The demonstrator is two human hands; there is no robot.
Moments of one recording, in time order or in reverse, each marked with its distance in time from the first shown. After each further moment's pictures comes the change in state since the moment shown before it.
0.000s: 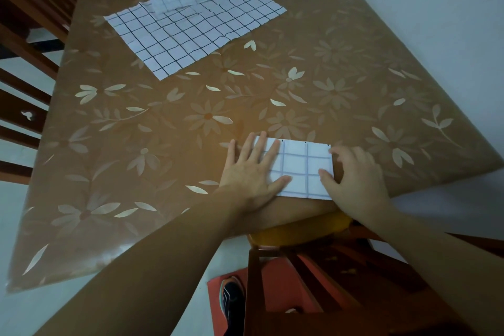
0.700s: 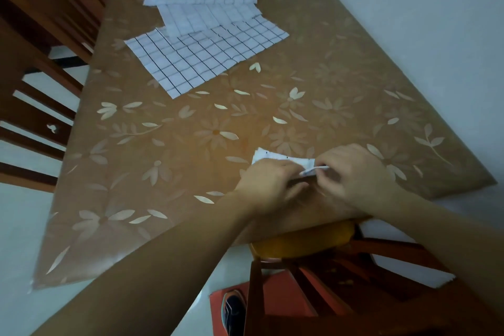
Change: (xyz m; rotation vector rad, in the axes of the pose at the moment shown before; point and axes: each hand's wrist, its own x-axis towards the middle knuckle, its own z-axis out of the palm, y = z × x) left_hand -0.013 0.027 -0.048 -0.244 0.240 0.281; right_hand 0.023 -0.018 -0.058 0.007 0.067 -0.644
